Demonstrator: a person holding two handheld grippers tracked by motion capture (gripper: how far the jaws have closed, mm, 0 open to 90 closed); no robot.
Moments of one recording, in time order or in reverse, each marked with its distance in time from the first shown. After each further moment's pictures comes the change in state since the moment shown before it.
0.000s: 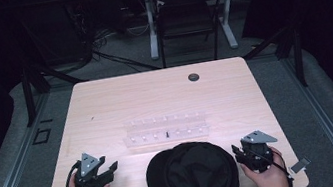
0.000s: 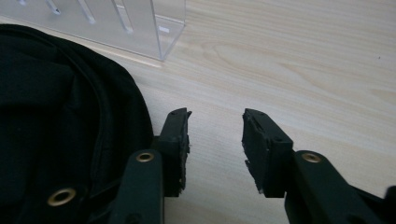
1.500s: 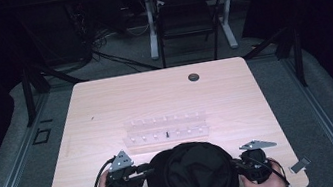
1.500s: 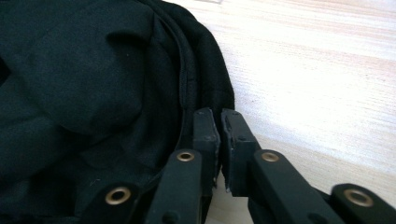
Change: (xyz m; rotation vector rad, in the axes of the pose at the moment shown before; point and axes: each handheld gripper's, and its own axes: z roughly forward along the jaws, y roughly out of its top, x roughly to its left) left arm -0.073 0.034 0.013 0.051 -0.445 0.056; right arm 0.018 -0.011 -0.014 0.182 0.166 0.109
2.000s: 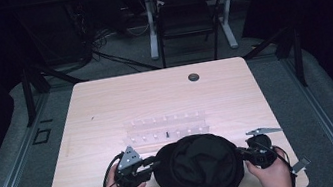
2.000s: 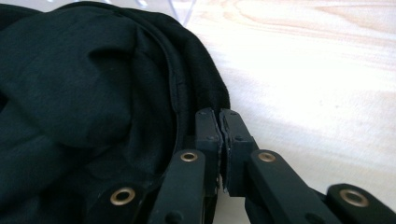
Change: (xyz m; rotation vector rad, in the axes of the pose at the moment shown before) left arm -0.008 0.011 0.020 -0.061 0.055 0.069; right arm -0.033 0.026 0.005 0.005 -0.004 0.069
